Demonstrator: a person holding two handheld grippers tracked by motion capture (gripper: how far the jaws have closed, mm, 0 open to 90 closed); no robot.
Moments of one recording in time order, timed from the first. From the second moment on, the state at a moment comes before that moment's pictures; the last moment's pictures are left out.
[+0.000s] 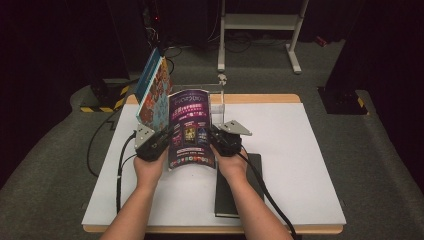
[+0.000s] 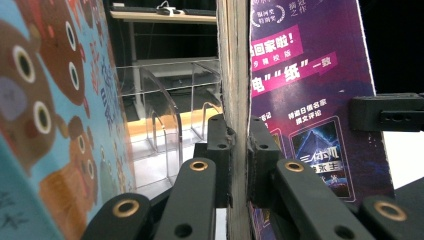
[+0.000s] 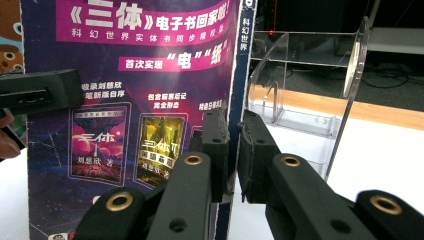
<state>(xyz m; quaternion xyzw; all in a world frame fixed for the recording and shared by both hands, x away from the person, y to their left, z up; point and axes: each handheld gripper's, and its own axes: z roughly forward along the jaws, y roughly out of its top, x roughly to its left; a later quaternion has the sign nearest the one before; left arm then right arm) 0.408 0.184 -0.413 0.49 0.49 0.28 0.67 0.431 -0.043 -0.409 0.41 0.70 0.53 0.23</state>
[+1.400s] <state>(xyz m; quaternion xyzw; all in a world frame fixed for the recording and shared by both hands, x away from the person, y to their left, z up) 0.359 0.204 -0.425 0.50 0.46 0.27 0.69 0.372 -0.062 -0.420 0.37 0.70 0.56 0.22</state>
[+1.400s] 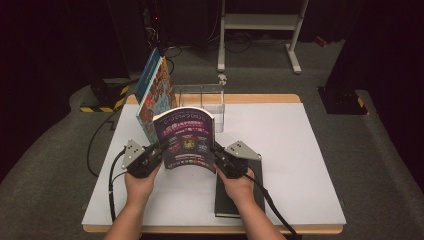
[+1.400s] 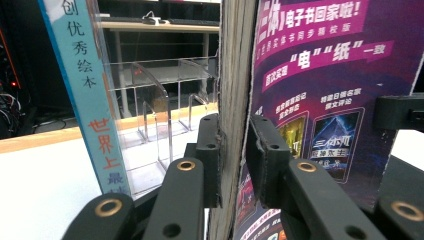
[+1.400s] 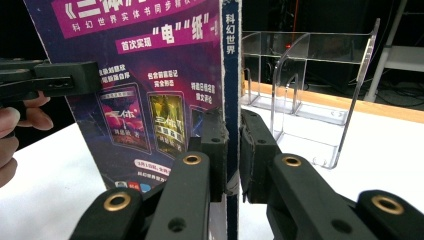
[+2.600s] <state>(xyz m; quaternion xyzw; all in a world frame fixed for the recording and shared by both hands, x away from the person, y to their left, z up) 0.347 0.207 -0.430 0.50 0.45 0.28 0.68 0.373 -0.055 -0.407 0.28 0.73 0.58 0.24</state>
